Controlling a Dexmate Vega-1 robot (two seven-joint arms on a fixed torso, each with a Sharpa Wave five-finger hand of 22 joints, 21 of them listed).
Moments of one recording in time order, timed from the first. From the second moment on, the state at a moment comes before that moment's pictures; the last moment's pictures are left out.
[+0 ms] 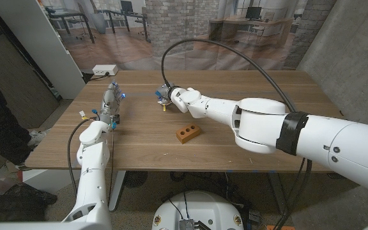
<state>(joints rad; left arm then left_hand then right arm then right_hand) 0.90 0.00 -0.43 -1.38 -0.02 -0.09 -0.36 0.04 0.08 0.34 0.16 0.29 -0.17 0.05 0.19 0.17 -0.17 0.01 0.20 0.18 -0.17 0.04 0.19 0.17 -0.17 0.05 0.47 0.19 0.00 0.21 -1.44 -0.42 -0.66 -0.08 -0.09 1.13 0.13 0.15 -0.16 0.37 0.97 -0.08 0.39 0.24 1.06 -0.12 0.48 0.34 1.01 -0.16 0.52 0.43 0.62 -0.06 0.30 0.21</state>
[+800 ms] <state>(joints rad) 0.90 -0.01 -0.42 -1.39 -0.02 -0.09 -0.37 0.04 0.08 0.33 0.16 0.29 -0.17 0.05 0.19 0.17 -0.17 0.01 0.20 0.18 -0.17 0.04 0.19 0.17 -0.17 0.05 0.46 0.19 -0.13 0.16 -1.08 -0.49 -1.07 0.08 -0.37 1.17 0.13 0.14 -0.15 0.34 0.98 -0.08 0.38 0.25 1.06 -0.15 0.51 0.40 1.01 -0.16 0.52 0.48 0.60 -0.06 0.32 0.22</state>
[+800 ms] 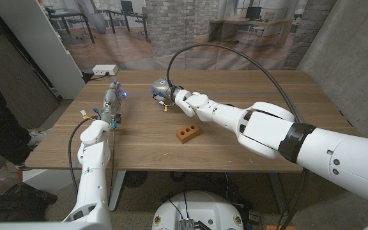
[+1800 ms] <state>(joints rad) 0.92 -0.01 -0.41 -1.43 -0.03 -0.10 -0.38 0.04 0.08 0.32 0.16 0.29 -0.17 0.05 0.19 0.17 -0.17 0.01 0.20 0.18 -0.17 0.04 0.19 0.17 -0.17 0.05 0.45 0.19 -0.31 0.10 -0.75 -0.80 -1.42 0.13 -0.33 1.19 0.14 0.13 -0.13 0.33 0.98 -0.08 0.37 0.26 1.04 -0.16 0.54 0.43 1.01 -0.16 0.50 0.50 0.58 -0.06 0.33 0.23</state>
